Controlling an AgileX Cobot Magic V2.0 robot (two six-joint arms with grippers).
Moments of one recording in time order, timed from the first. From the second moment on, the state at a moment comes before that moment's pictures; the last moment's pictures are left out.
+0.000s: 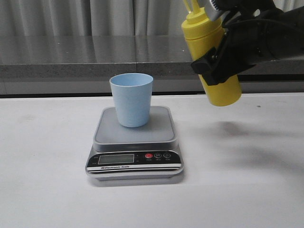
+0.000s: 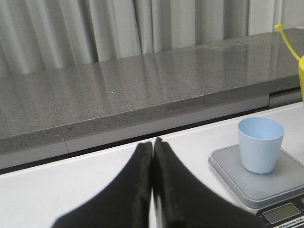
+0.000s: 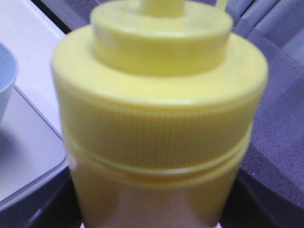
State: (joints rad) left arm -0.22 0.16 -0.35 -0.05 0.30 0.10; right arm 0.30 1.67 -0.81 -0.38 -0.54 -0.19
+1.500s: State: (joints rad) left arm -0.22 0.16 -0.35 -0.05 0.31 0.10; right arm 0.56 1.79 -1.24 -1.13 0.32 -0.23
